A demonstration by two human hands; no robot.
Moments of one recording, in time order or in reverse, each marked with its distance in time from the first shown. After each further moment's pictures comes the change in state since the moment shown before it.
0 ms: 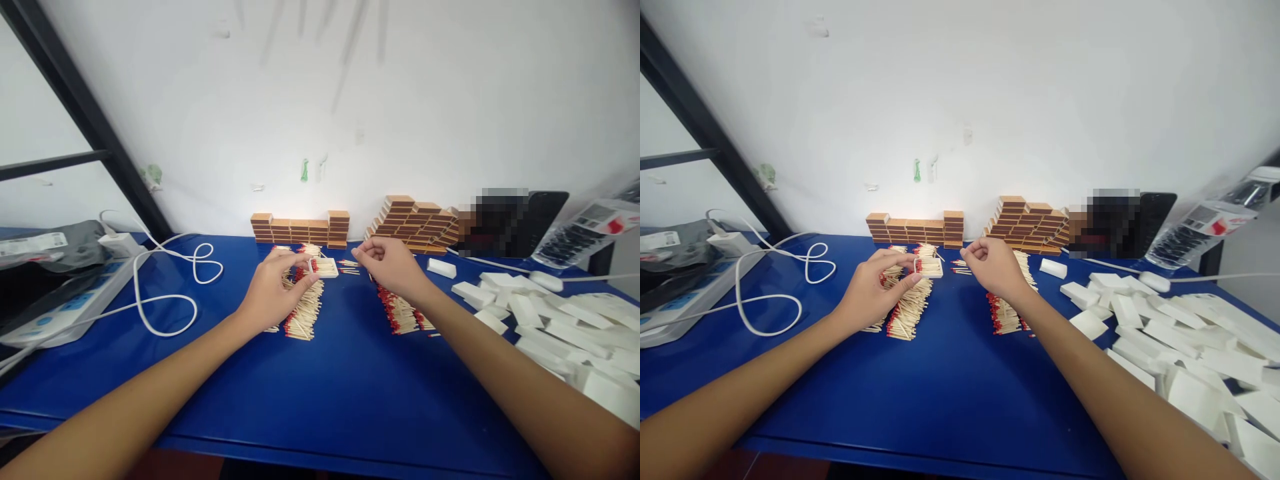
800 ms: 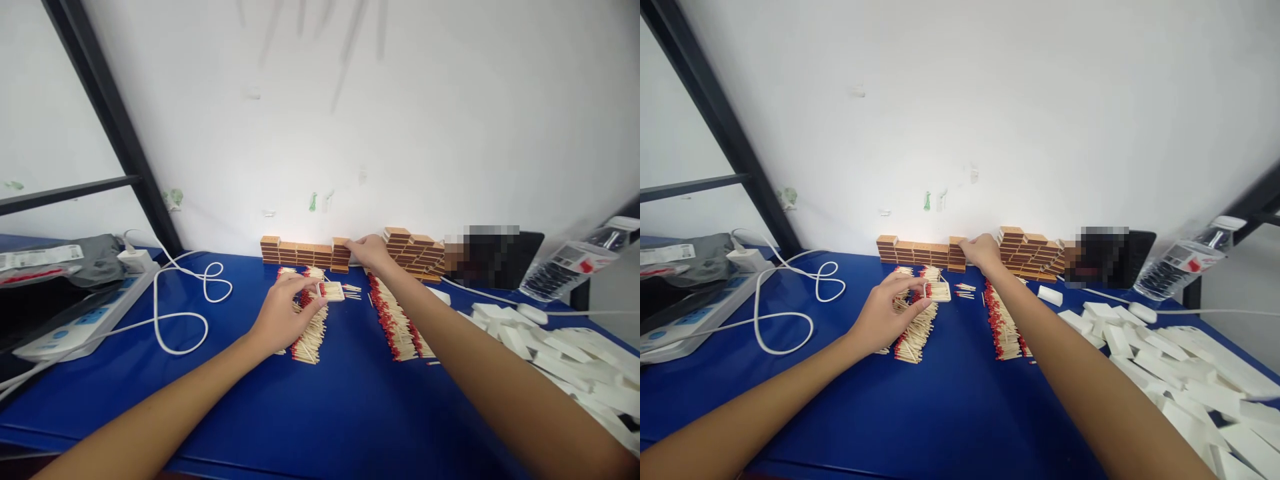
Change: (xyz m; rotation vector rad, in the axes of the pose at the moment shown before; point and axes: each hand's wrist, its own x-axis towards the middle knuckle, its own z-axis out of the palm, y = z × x) left_hand -0.002 0.002 0.001 -0.076 0.010 -0.047; right_hand 0.102 -0.020 0.022 -0.151 0.214 0.233
